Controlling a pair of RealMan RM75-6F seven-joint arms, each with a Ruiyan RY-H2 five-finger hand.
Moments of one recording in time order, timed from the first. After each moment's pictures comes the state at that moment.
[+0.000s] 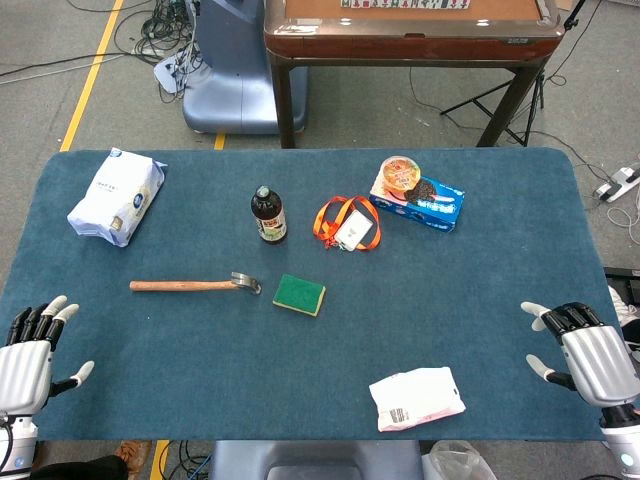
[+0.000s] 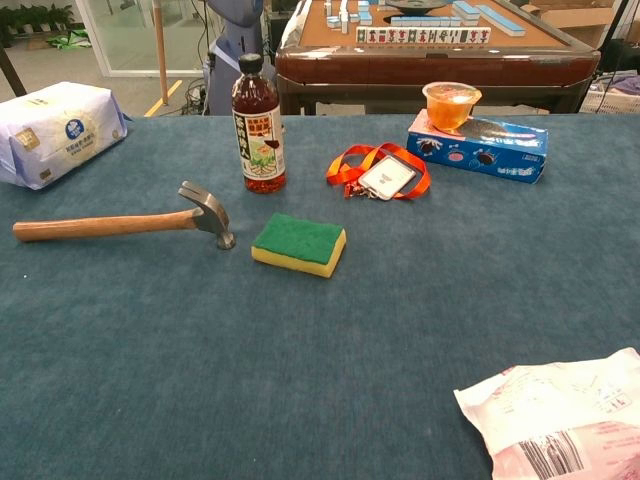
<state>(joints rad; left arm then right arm) -0.06 -1.16 -0.08 -1.77 1.43 1.53 0.24 0.07 -0.98 0.00 -1.72 -1.66 1.51 -0.02</state>
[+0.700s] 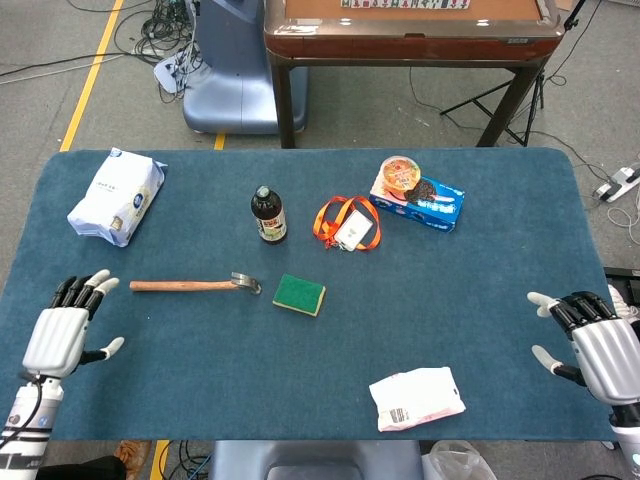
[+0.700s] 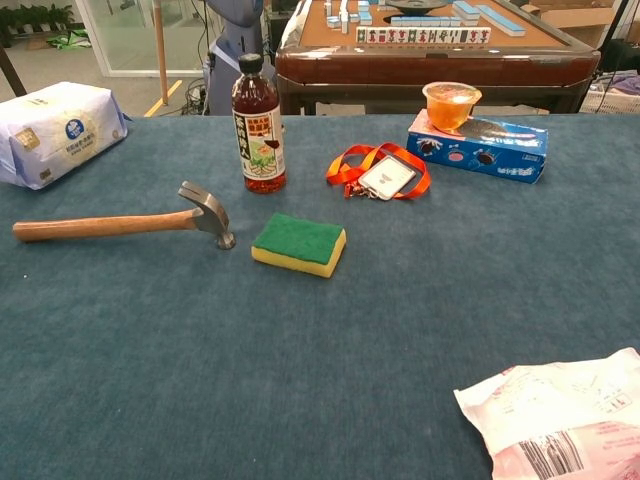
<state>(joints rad) -0.23 -1.12 -0.15 -1.77 1.40 1.31 0.21 0.08 -0.93 0.03 -1.74 -1.70 1.57 -0.02</state>
